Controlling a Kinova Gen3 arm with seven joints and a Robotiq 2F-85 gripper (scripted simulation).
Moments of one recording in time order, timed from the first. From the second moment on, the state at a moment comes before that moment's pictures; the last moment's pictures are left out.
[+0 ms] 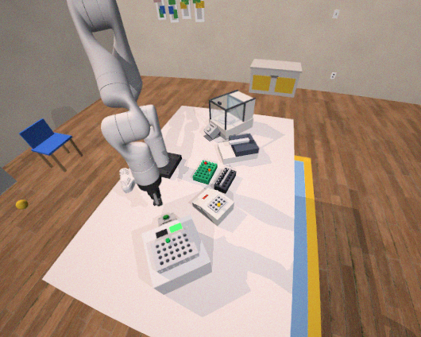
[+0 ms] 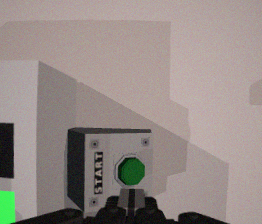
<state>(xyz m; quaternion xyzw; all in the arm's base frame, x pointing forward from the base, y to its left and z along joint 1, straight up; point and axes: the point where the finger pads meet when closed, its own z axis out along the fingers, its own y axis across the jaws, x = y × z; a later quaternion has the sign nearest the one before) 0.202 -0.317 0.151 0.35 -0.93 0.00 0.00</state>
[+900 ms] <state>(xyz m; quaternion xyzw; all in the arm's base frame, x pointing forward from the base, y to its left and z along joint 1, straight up) 0.207 -0.272 0.193 0.18 -0.98 0.00 0.00</state>
